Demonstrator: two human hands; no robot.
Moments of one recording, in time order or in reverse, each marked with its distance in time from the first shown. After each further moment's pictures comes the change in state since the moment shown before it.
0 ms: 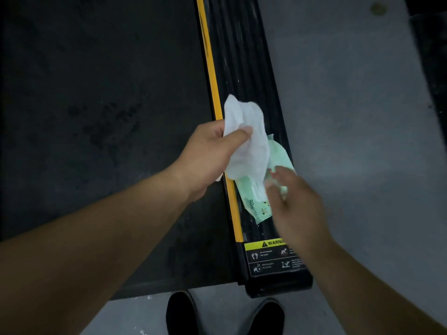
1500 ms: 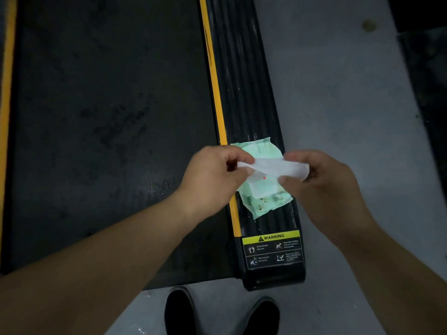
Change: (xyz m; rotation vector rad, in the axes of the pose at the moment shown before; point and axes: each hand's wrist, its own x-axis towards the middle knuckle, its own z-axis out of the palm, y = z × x) left_hand -0.048 -0.007 0.004 0.405 0.040 0.173; right_hand -0.011 -0.029 -0.068 0.284 0.039 0.020
